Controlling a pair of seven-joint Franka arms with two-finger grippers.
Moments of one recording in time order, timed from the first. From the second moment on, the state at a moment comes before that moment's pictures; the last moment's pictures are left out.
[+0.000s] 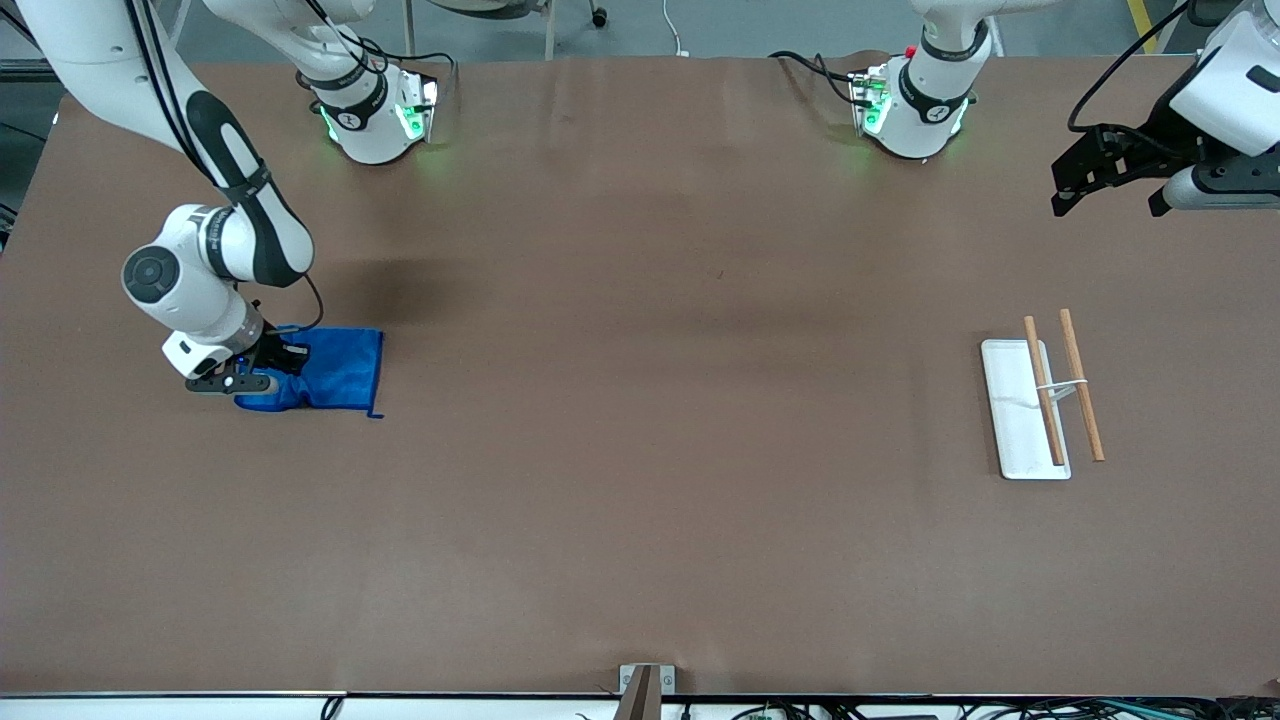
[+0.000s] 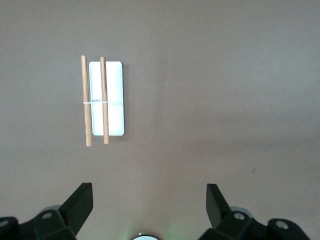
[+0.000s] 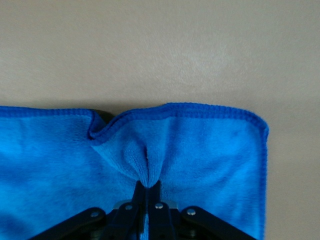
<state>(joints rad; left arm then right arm) 0.11 -0.10 -0.25 -1.56 -0.01 1.48 -0.12 0.00 0.31 -0.13 -2.33 -0.01 2.61 -0.14</state>
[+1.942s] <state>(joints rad) 0.07 0.37 -0.25 -1.57 -1.14 1.53 0.08 0.04 0.15 0.56 -1.80 1.27 2.39 0.29</state>
